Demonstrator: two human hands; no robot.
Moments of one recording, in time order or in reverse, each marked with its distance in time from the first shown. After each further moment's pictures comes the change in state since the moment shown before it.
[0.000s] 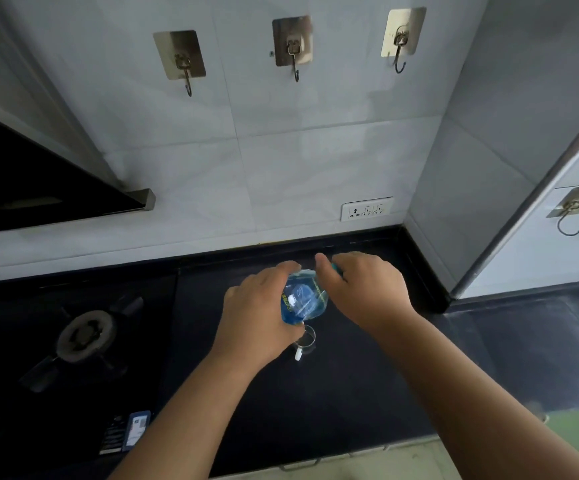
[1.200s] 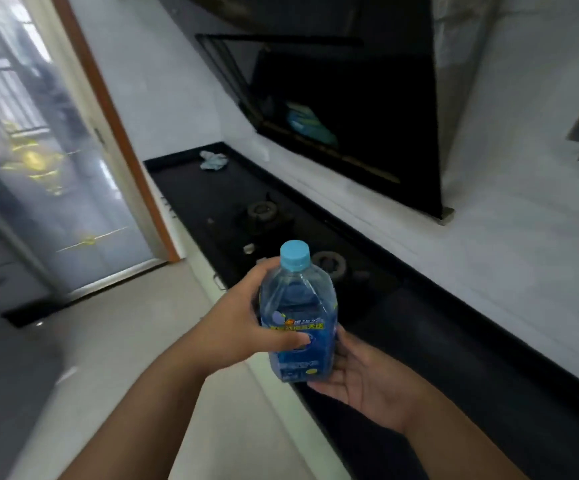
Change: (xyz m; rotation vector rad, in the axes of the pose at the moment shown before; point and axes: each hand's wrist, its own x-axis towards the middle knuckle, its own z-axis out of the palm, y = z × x) left_hand -0.266 -0.007 -0.146 -0.699 0.560 -0.657; right_hand -0.097 -0.151 0.077 1.110 -1.775 0.120
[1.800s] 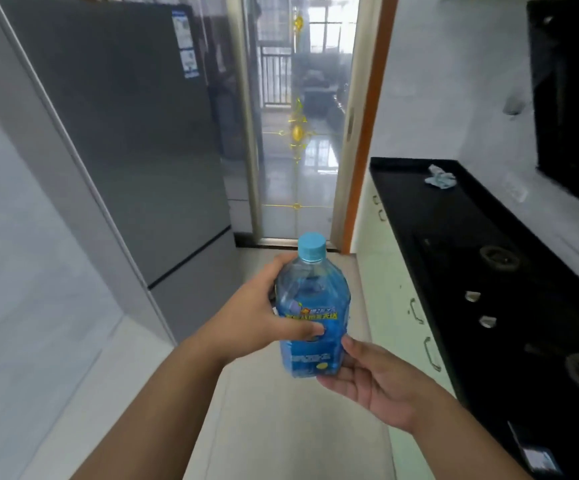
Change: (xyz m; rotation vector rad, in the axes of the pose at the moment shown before) left_hand -0.249 -0.061 -0.253 -0.013 0.669 -0.201; right_hand 0.182 0.115 0.303 -0.271 -0.531 0.343
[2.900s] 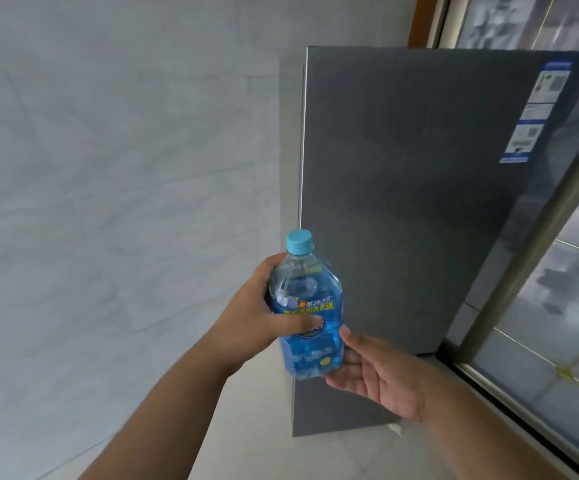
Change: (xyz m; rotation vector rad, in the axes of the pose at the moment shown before) left_hand 0.149 -0.084 -0.393 -0.039 1.032 -0.160; right_hand 0.560 -0.170 0.248 -0.654 -0.663 0.361
